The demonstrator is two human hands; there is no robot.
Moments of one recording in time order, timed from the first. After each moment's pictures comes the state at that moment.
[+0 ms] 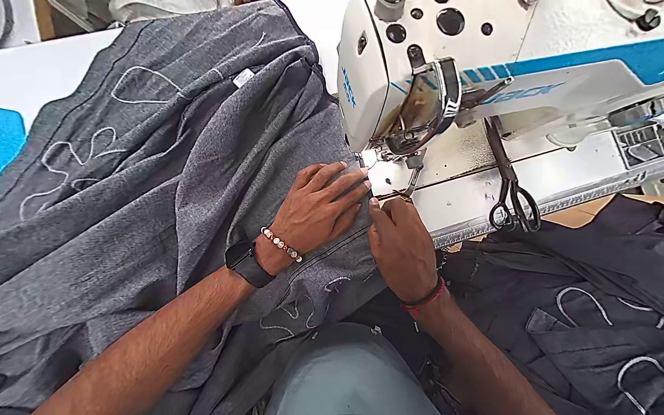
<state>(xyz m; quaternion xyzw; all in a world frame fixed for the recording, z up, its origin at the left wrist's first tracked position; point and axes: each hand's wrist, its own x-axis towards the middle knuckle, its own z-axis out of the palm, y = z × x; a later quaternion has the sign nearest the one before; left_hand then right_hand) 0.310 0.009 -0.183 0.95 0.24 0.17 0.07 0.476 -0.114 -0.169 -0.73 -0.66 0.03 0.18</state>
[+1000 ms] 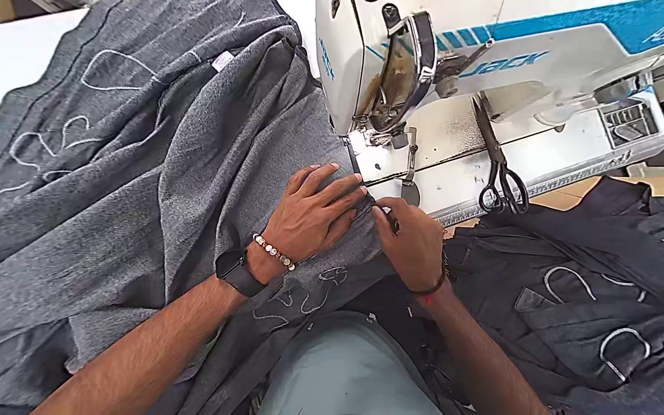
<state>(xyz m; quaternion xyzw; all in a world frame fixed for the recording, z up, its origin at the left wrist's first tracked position) 0.308 -0.020 -0.183 0.95 0.24 0.15 0.10 0.496 -0.139 -0.176 -0.77 -0.58 0.08 0.25</state>
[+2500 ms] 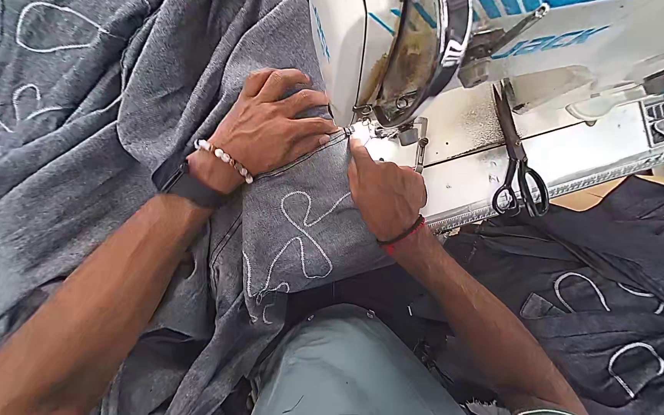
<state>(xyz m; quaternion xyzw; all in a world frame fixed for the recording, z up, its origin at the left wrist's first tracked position) 0.299 0.103 -0.156 0.98 0.17 0.10 0.02 0.480 -0.068 -0.164 -0.74 -0.66 0.03 0.12</state>
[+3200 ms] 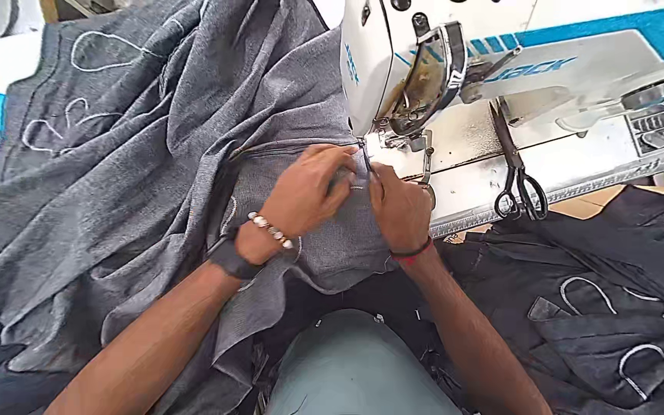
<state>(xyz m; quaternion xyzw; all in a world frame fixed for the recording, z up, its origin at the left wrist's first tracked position) 0.304 0.013 -0.140 0.90 0.33 0.14 0.23 0.475 -0.080 -0.171 -0.77 -0.60 0.03 0.23</state>
